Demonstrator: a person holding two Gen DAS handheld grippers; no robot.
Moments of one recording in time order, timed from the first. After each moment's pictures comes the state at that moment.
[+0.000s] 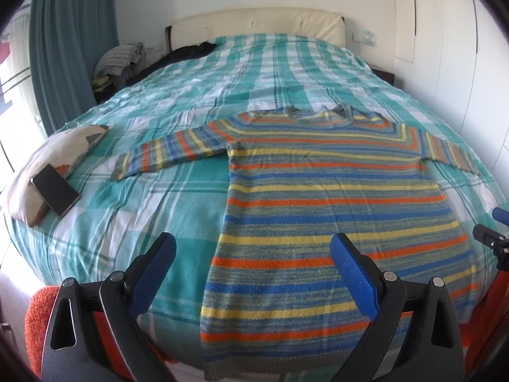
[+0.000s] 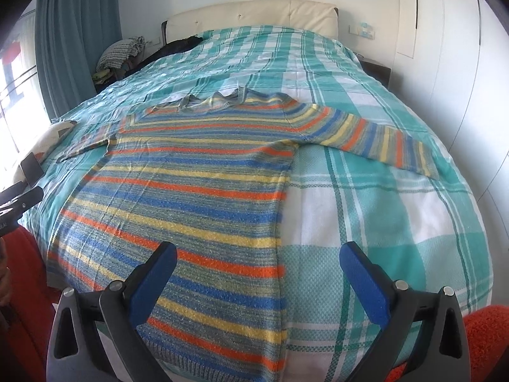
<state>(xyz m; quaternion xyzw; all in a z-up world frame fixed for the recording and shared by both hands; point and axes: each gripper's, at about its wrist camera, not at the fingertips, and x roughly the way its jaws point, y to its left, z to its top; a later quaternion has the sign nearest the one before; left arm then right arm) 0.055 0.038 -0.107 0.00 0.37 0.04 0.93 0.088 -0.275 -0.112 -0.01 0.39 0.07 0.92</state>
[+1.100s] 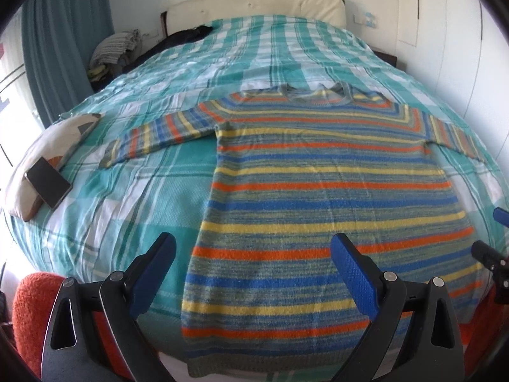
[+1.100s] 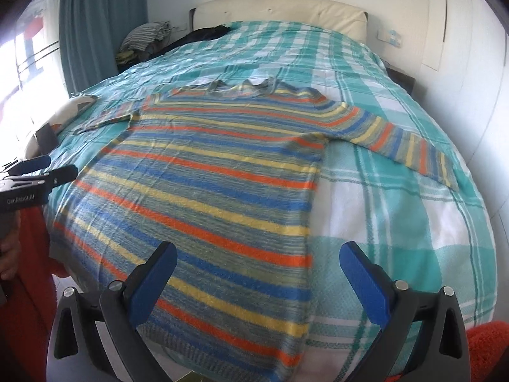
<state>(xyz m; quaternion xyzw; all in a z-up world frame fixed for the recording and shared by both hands) 0.066 0.023 -0.121 0.01 0.40 0.05 0.91 0.082 -0.254 -0.122 -0.05 0.40 0.12 0.91</state>
